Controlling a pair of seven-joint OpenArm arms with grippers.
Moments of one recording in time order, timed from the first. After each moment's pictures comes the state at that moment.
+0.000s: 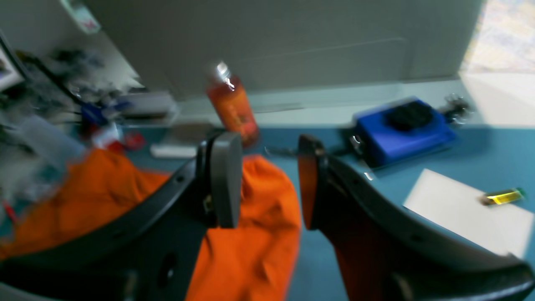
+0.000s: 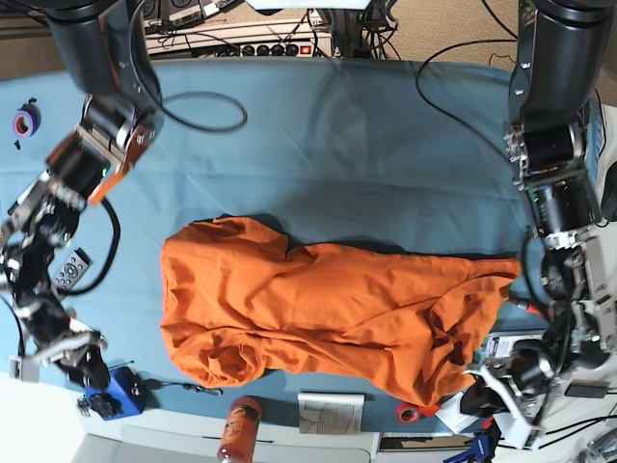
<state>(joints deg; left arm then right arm) -39.7 -15.5 -10.2 72.5 -32.9 -33.2 58.4 33.3 15.2 34.5 81.8 28.9 39.6 -57.5</state>
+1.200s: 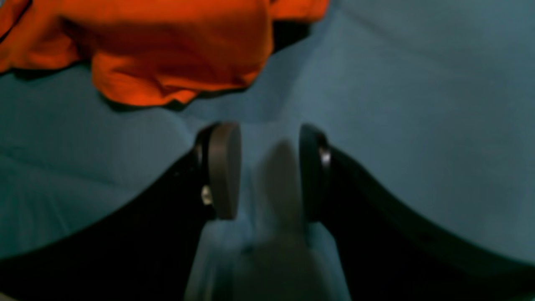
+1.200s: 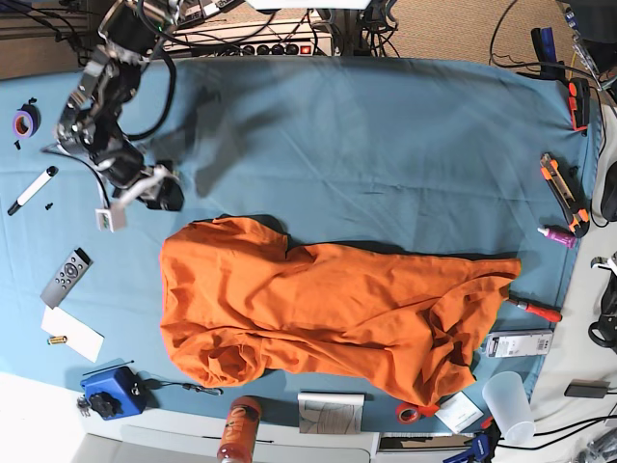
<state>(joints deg) -14.0 -34.9 -29.3 95.6 -39.4 -30.6 67.7 1.1 7.3 34.2 85.7 32.1 37.6 -59.7</state>
